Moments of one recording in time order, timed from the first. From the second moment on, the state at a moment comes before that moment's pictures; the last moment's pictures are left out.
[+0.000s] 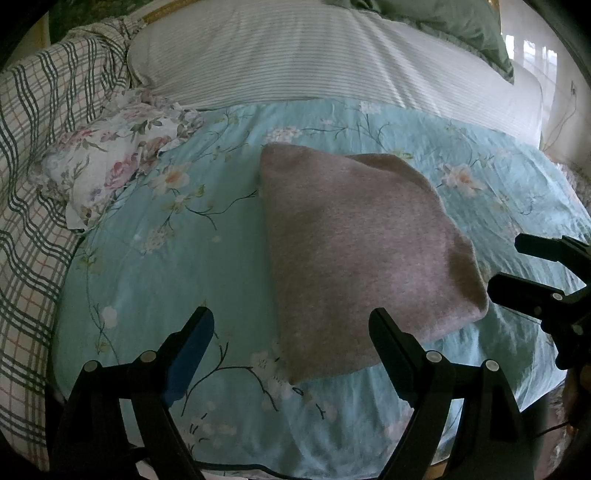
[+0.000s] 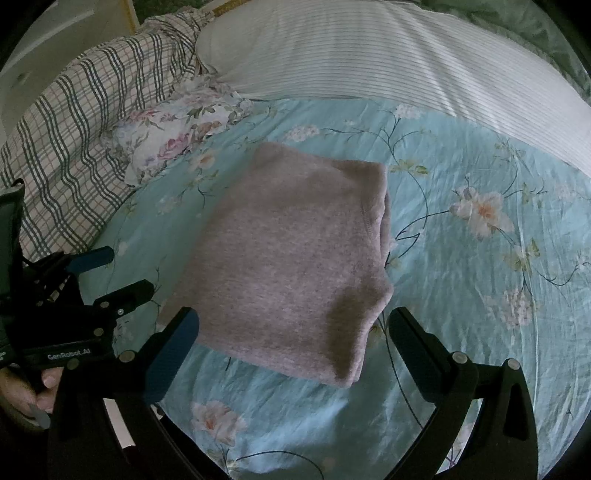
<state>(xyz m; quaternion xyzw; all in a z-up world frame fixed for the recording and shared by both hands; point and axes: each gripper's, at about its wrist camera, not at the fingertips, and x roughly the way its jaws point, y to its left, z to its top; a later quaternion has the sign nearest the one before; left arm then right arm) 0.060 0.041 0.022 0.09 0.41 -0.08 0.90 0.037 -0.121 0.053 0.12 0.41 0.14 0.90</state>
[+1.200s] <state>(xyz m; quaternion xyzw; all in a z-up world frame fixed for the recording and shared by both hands) 0.115 0.042 0.001 0.08 0.43 -0.06 0.90 0.087 -0.133 0.020 0.13 0.42 0.13 0.89</state>
